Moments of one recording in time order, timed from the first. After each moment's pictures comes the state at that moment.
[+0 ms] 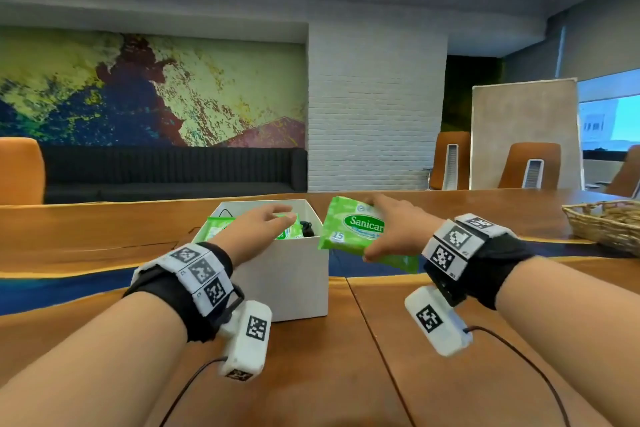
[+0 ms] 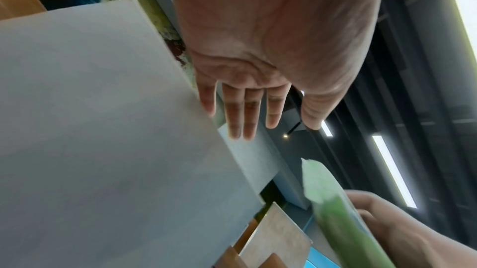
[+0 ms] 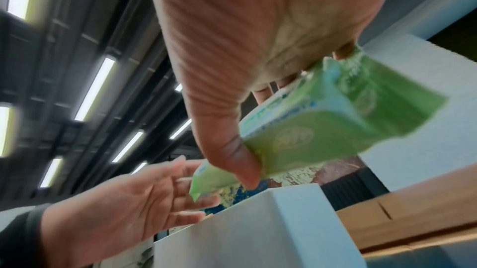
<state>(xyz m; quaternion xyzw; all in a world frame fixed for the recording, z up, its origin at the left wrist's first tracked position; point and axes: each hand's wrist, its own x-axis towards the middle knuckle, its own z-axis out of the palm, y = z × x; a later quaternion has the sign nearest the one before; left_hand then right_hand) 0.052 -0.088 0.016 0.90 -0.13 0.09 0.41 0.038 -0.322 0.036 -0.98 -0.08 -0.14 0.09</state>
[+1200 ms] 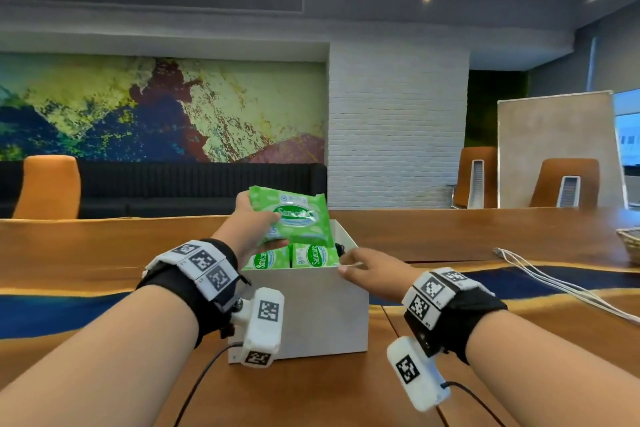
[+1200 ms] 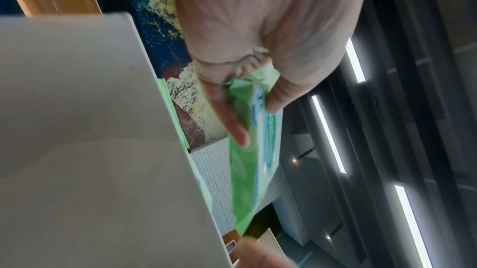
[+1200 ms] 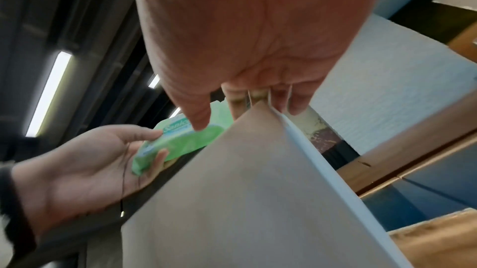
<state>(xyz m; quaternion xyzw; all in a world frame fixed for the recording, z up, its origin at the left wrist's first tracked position) 0.094 -0.036 0.042 0.69 -0.03 0.12 0.71 0.098 -0.254 -0.008 -0.95 -0.17 -0.06 0.23</state>
